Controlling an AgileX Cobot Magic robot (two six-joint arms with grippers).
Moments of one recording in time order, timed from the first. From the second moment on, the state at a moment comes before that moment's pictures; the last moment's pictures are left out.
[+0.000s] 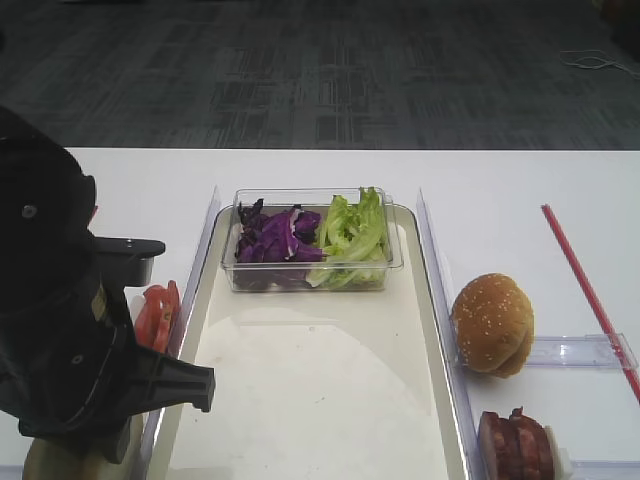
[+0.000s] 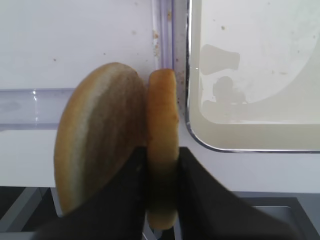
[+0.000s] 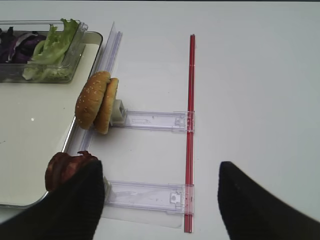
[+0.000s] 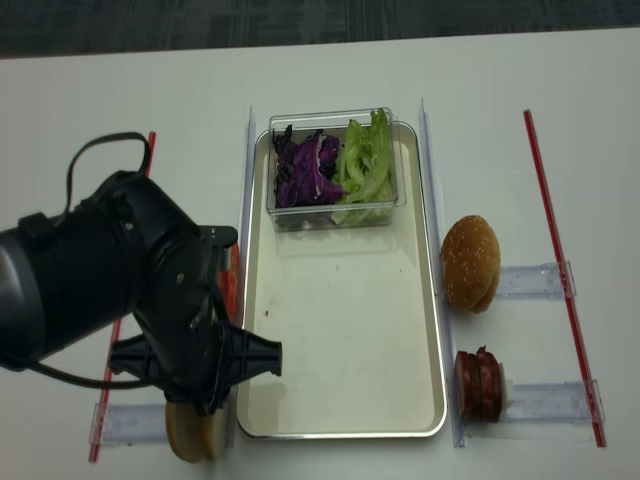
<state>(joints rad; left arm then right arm) -0.71 1.46 -0.83 0.06 1.02 -0.73 0.09 -0.02 -0.48 0.07 1.12 0.02</state>
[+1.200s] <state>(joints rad) -0.71 1.46 -1.08 0.07 1.17 -0.66 0.09 -0.02 -0.48 0.07 1.12 0.02</state>
